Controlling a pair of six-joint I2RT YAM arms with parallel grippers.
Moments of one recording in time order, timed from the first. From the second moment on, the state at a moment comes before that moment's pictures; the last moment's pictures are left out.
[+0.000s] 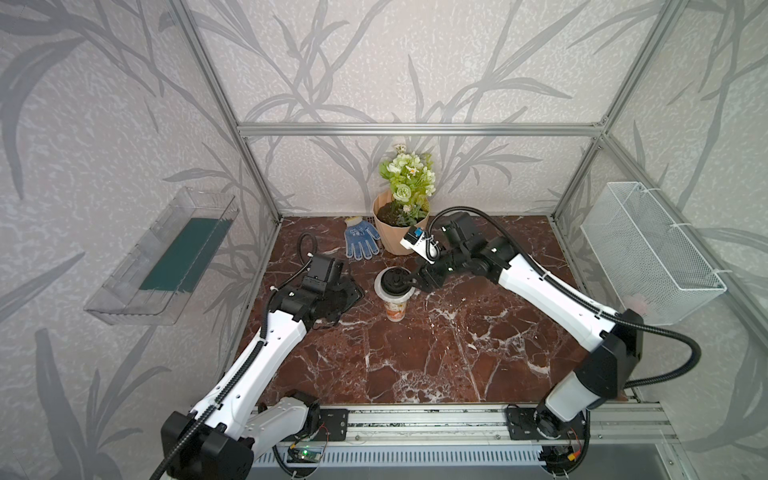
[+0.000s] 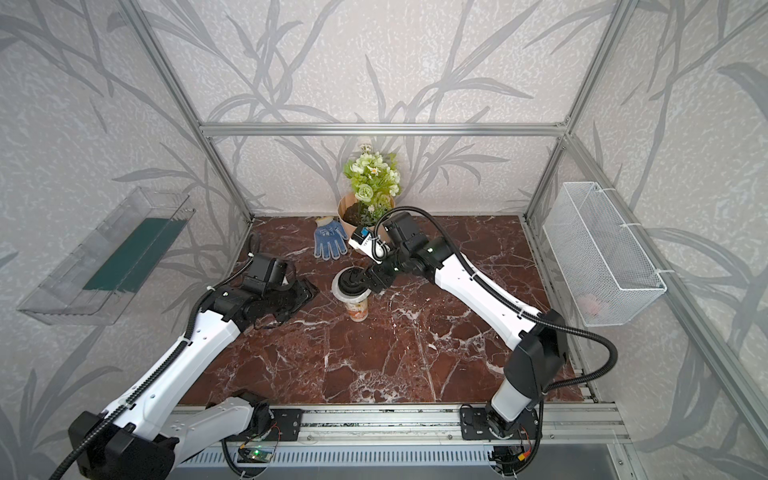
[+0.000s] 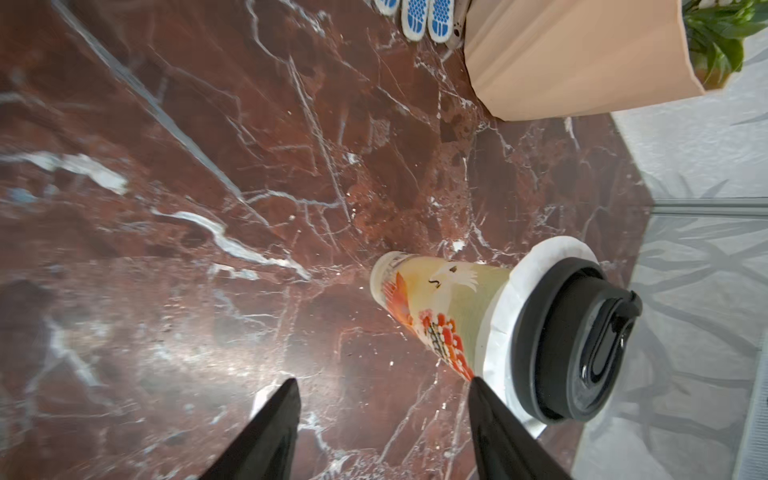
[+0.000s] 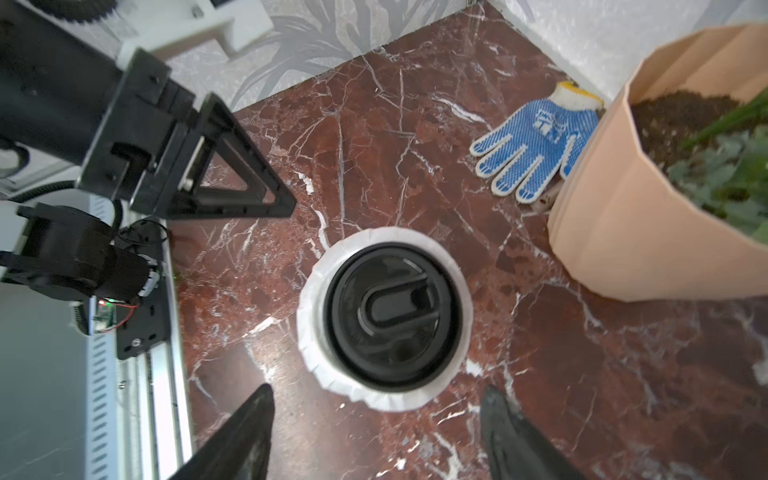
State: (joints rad) left arm -0.32 1.06 0.92 -0.77 0.10 -1.03; right arm 0.69 1.69 1.64 -0.72 -0.41 -0.27
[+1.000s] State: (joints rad) left arm -0.28 1.01 0.84 -0.57 0.24 -1.14; right arm 0.82 1.96 1.98 -1.00 -0.16 -0.07
